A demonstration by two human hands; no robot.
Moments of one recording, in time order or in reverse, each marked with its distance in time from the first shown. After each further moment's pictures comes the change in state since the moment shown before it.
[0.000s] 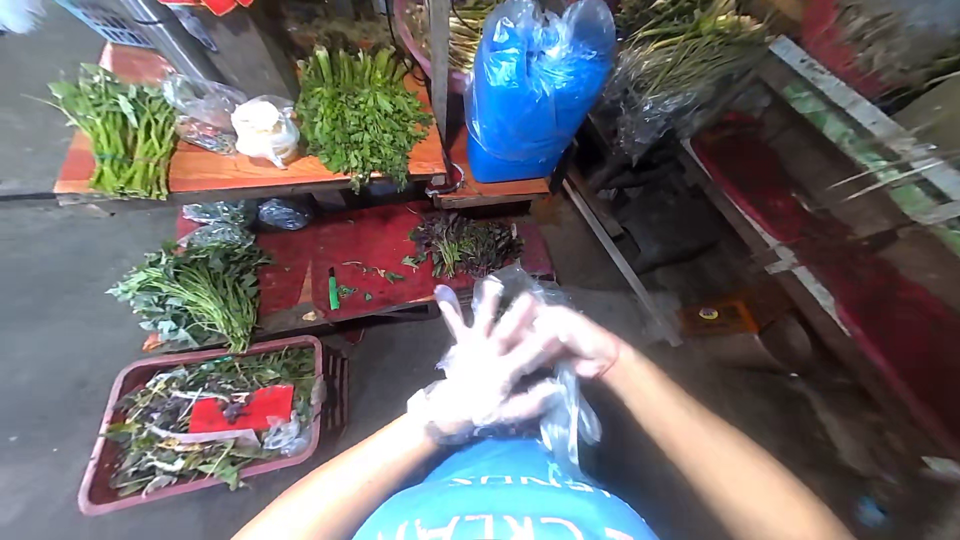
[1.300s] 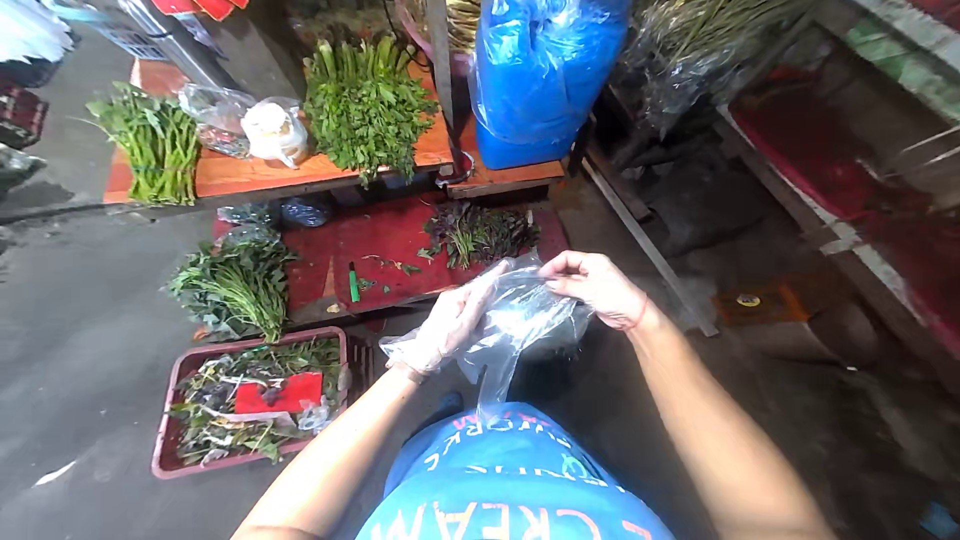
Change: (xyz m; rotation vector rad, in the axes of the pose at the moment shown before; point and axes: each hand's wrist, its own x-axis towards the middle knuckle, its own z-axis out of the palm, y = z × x) left_hand 0.025 -0.055 -0.012 -0.488 -0.318 -0.644; right_hand 0.025 -0.011 -0.054 -0.401 0.196 -0.265
